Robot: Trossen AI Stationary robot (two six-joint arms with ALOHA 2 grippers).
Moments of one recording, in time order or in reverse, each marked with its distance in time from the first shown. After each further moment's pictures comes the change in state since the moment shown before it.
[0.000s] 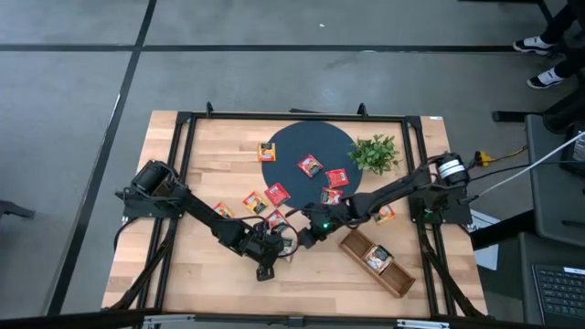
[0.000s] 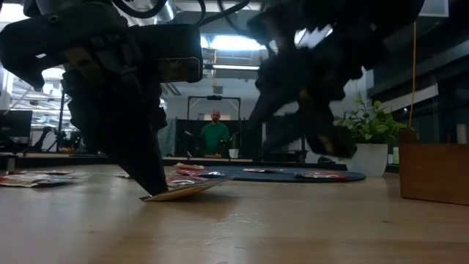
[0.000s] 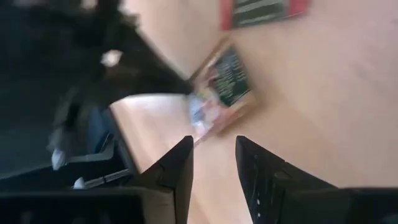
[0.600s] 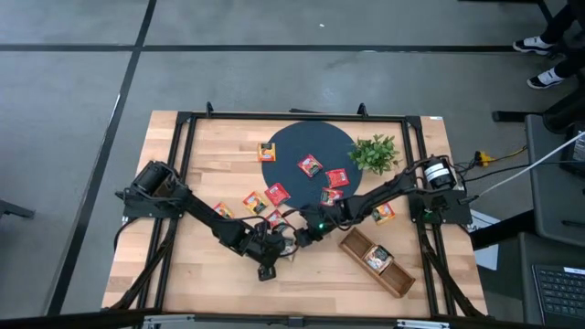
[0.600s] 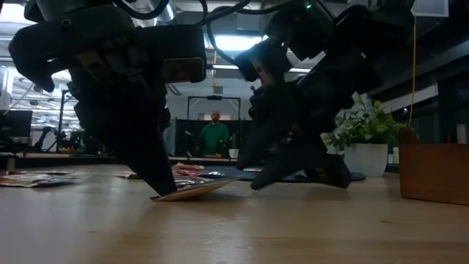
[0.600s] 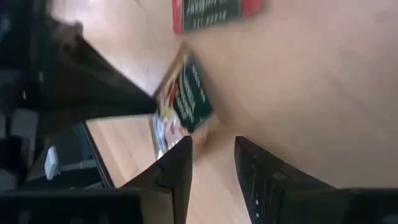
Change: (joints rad) left arm 0.001 0.002 -0.002 0.038 -0.023 -0.003; right arm -0.024 0.112 0.001 0.096 -0.006 0.035
